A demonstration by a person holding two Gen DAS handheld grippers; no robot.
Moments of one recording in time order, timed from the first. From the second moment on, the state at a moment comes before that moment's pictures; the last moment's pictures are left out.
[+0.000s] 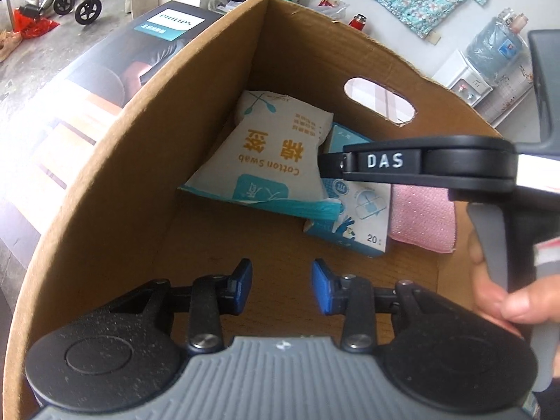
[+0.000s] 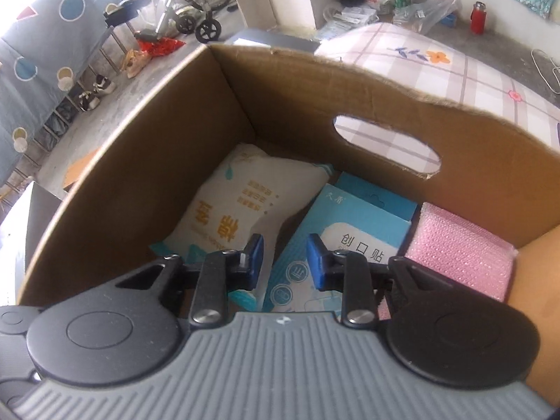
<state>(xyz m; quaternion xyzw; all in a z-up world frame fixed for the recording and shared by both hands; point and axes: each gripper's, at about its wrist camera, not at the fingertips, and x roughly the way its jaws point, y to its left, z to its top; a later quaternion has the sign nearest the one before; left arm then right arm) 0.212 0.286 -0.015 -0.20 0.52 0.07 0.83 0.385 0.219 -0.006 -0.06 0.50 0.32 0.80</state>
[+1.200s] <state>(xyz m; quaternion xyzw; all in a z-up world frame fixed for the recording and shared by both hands) 0.082 0.083 0.098 -0.02 0.30 -0.16 0.94 0.181 -0.187 0.067 0.21 0.31 0.17 0.91</state>
